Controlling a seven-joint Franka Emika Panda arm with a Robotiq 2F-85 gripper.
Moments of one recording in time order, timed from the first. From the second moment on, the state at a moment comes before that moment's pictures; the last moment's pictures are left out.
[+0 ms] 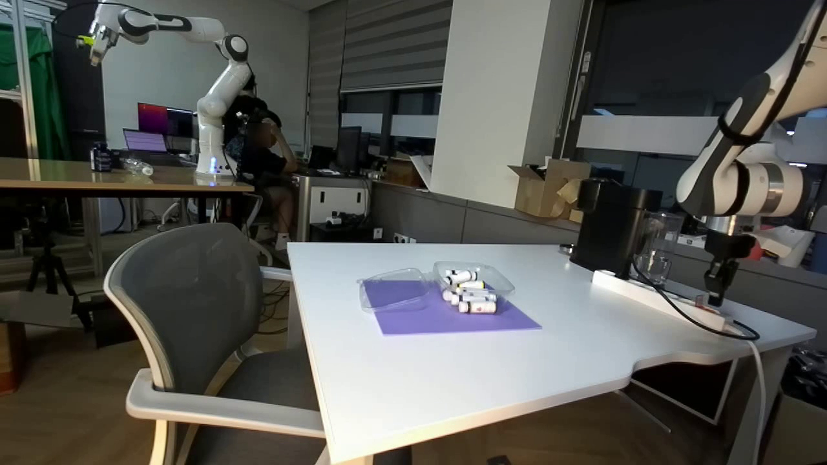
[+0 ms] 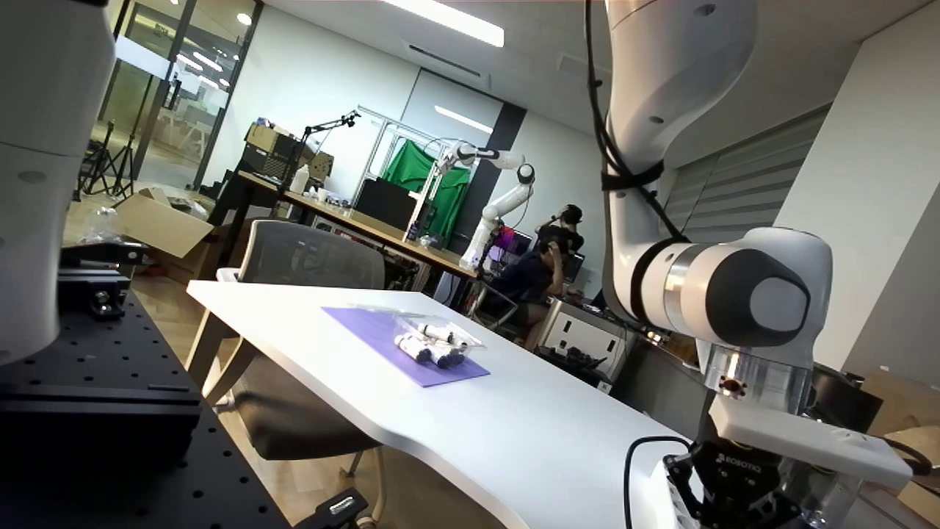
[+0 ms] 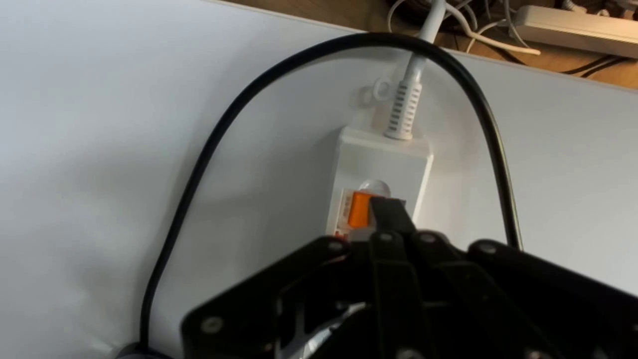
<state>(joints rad) -0.64 0.80 -0.10 -1.70 -0.10 2.66 -0.98</state>
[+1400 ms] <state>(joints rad) -0.64 0.86 -0.10 -1.64 -0.02 2.66 -0.86</state>
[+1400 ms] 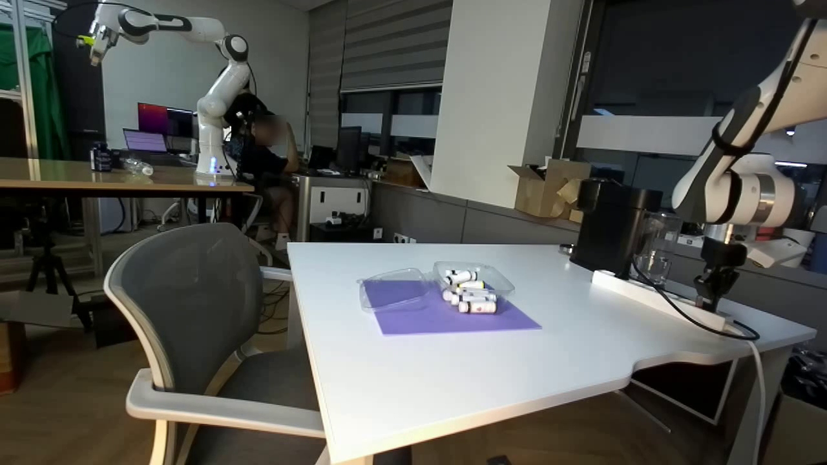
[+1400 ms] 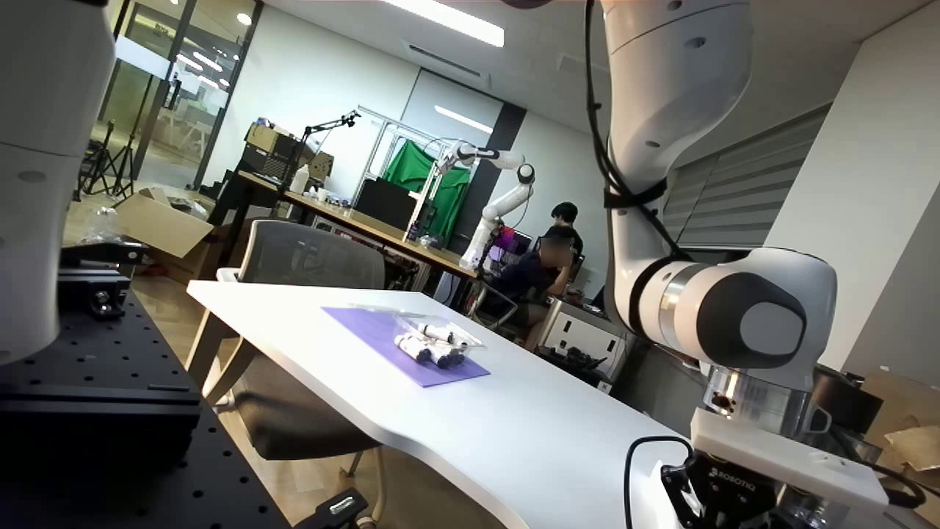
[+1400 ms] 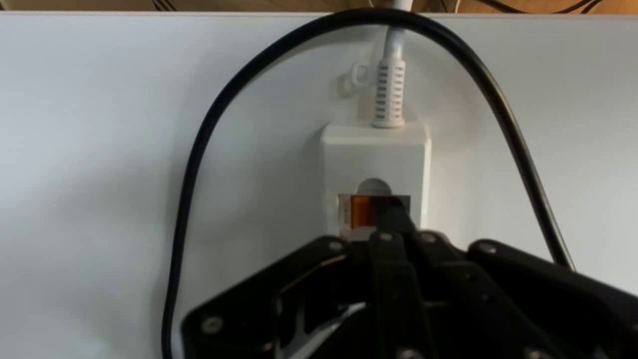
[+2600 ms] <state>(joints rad) -0.72 0.99 -0.05 -1.32 0.06 2.26 -0.85</state>
